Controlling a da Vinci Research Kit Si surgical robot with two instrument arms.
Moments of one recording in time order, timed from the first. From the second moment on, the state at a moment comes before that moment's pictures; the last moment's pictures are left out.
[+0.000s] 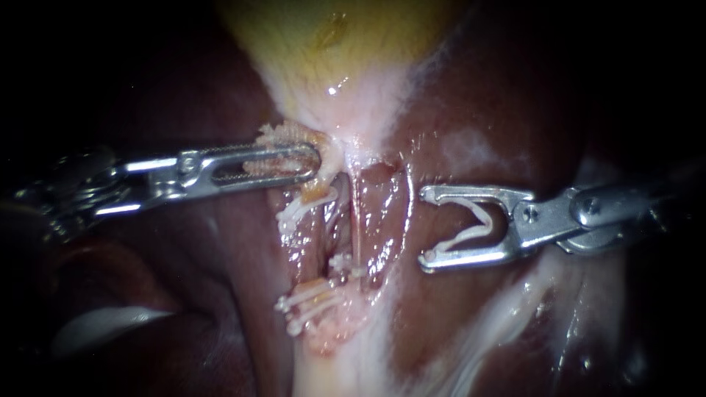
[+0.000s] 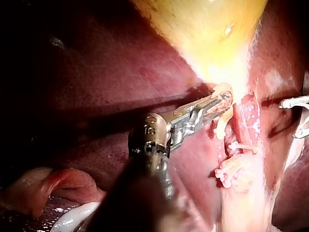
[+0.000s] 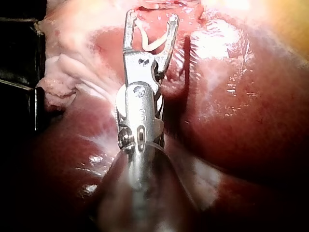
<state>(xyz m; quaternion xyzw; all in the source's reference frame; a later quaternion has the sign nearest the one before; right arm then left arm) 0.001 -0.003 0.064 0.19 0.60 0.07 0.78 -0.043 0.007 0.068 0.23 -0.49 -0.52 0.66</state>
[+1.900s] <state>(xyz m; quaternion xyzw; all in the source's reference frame) 0.011 -0.005 0.071 0.37 0.57 0.26 0.68 -0.037 0.009 0.060 0.21 -0.50 -0.54 0.64</state>
